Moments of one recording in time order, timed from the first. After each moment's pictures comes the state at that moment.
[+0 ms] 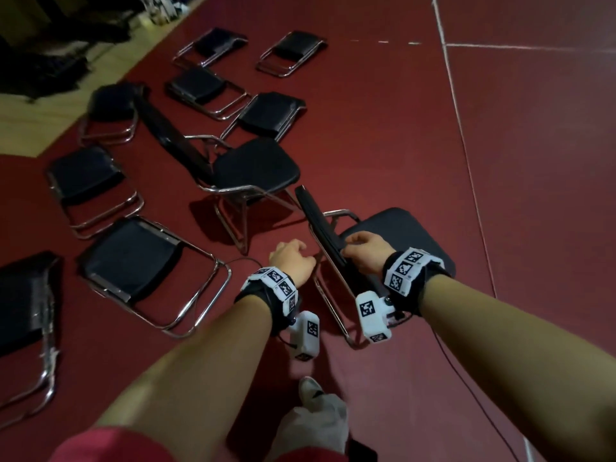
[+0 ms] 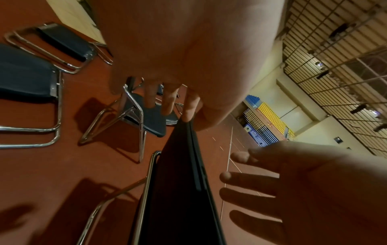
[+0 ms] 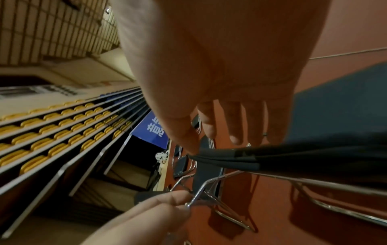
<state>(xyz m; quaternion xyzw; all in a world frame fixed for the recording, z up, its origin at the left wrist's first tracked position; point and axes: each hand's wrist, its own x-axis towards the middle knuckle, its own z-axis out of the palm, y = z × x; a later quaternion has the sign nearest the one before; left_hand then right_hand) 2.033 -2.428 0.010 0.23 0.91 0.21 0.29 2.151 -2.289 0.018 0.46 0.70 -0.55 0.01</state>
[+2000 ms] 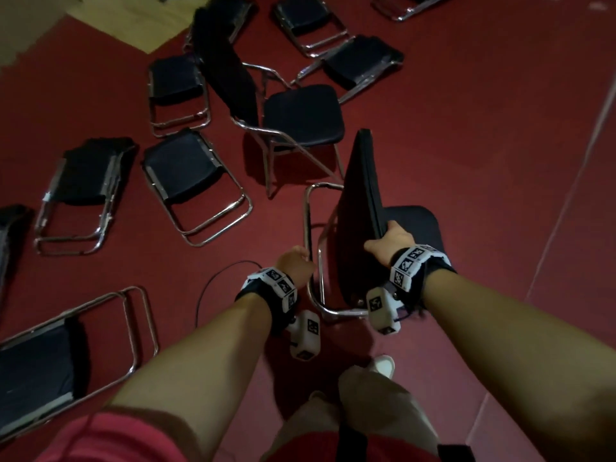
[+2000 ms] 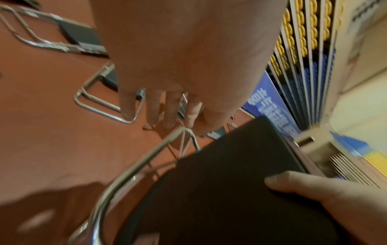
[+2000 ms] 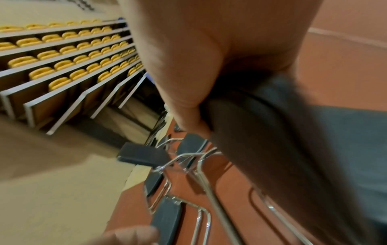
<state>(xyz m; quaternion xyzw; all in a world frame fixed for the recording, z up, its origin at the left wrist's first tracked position) 2.182 -2.290 -0.049 0.02 0.90 0.31 0.31 2.225 -2.082 -0.035 0.37 0.83 -0.39 0.15</state>
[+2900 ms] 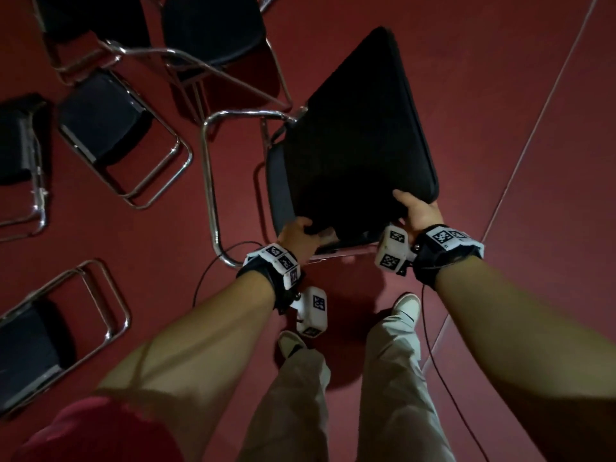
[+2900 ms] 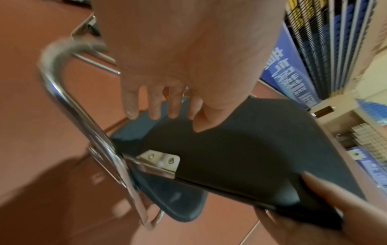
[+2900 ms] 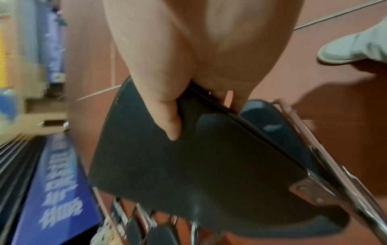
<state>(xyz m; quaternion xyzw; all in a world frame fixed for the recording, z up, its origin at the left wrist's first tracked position) 2.280 -2.084 -0.187 -0.01 0.88 0.29 0.38 2.358 -1.874 -0.187 0.57 0.37 -0.73 -0.07</state>
